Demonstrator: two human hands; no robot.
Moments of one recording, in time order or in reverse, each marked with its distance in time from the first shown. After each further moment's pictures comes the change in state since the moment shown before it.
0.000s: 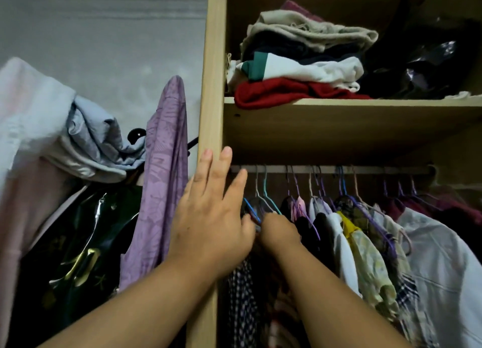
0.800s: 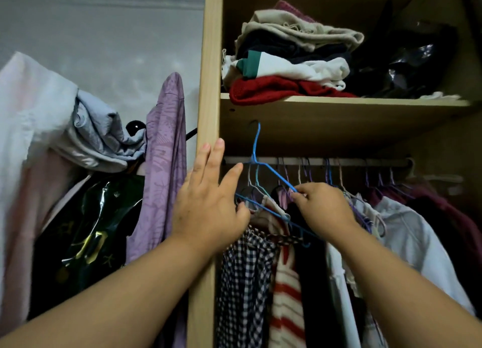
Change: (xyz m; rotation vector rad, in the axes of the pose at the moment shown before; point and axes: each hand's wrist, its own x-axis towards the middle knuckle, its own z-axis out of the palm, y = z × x) left_hand 0.000 -0.001 -0.007 -0.020 -0.027 -0.027; right_hand -0.083 0.045 -0.103 0.089 0.335 -0.091
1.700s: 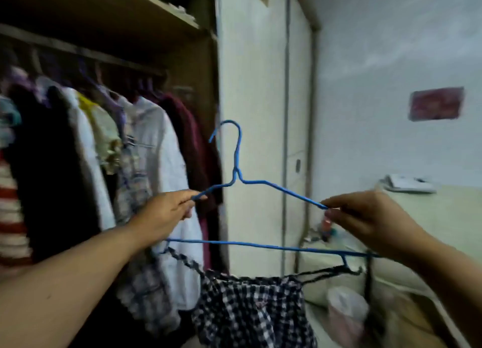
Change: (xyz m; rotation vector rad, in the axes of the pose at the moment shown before) left_hand -0.153 0.257 0.034 -1.490 -0.833 0.297; right_hand -0.371 0.049 -0.300 -0.586 -0.135 0.475
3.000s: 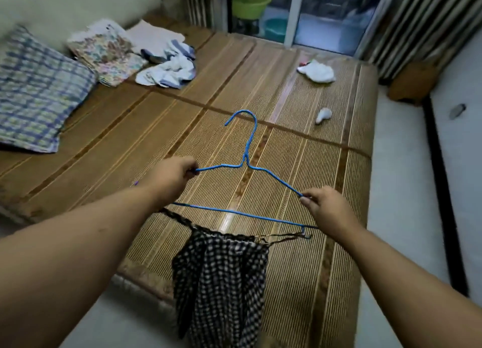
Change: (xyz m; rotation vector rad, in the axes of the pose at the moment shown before) left_hand -0.478 0.430 0.404 -0.295 -1.203 1.119; right_hand -0.755 -0.261 -0.088 -0.468 0.332 2.036
